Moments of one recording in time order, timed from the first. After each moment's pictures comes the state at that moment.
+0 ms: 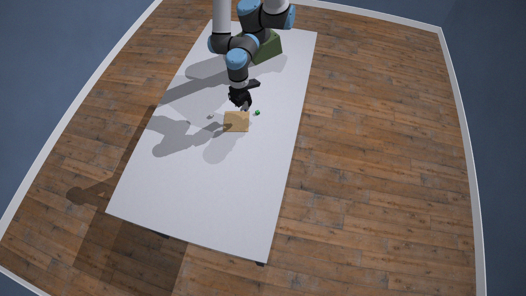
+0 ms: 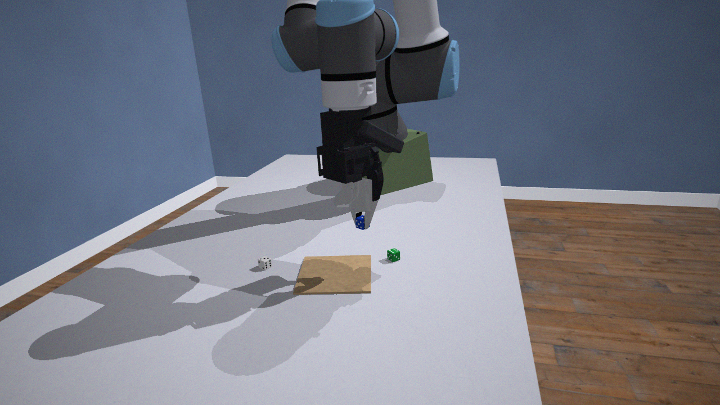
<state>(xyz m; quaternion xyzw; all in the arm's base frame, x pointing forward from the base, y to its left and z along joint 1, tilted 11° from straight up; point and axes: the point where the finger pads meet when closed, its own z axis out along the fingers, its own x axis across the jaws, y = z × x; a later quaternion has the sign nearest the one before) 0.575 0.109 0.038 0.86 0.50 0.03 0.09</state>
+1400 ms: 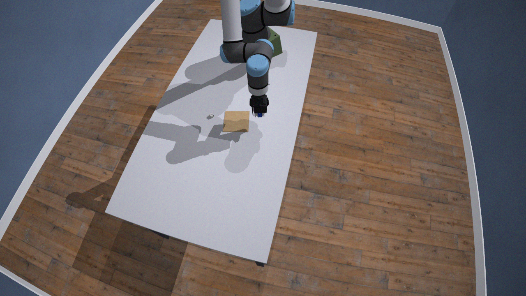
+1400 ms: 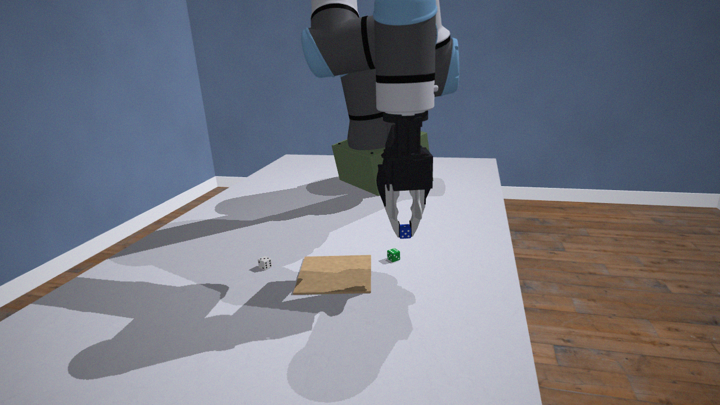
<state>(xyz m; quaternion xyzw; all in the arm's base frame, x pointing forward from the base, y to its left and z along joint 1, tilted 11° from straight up) 0.592 0.191 0.027 0.59 0.80 -0.01 0.09</state>
